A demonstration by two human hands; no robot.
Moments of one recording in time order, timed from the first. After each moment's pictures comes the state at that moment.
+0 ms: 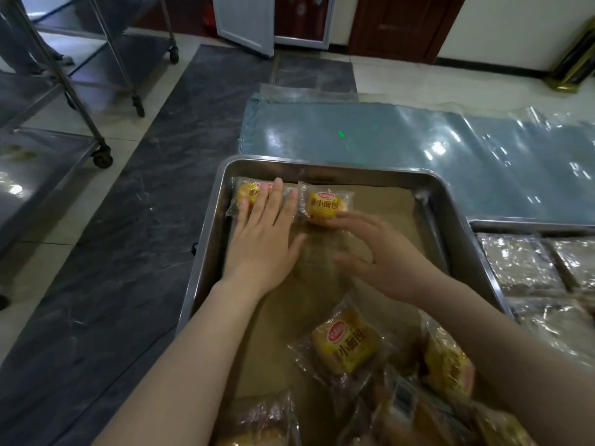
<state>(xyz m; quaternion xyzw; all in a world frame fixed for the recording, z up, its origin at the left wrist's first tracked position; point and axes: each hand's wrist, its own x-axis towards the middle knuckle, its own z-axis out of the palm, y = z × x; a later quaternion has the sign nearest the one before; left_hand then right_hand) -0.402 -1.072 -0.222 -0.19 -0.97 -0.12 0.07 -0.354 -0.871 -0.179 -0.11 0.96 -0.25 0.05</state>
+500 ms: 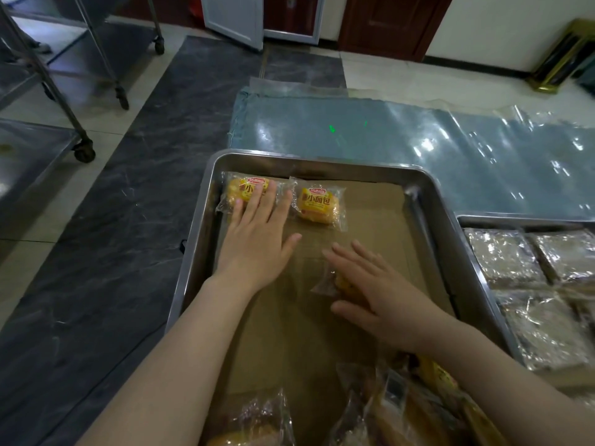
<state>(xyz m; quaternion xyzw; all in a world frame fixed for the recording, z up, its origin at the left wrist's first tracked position) -0.400 -1.070 -0.223 -0.20 -0.97 -0.15 0.03 -0.301 -0.866 -0.193 -0.15 0.97 -0.14 0.14</state>
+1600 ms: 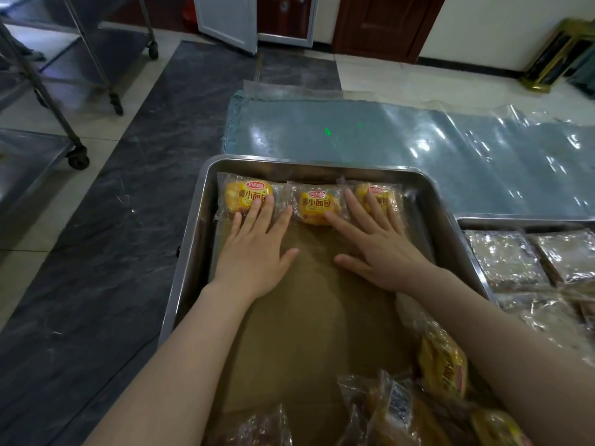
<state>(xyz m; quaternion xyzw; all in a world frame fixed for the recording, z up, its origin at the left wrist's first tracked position) -0.407 -1.068 -0.236 -0.21 -0.97 -0.12 -0.02 -0.377 -0.835 -0.217 -0.13 0.99 0.00 0.07</state>
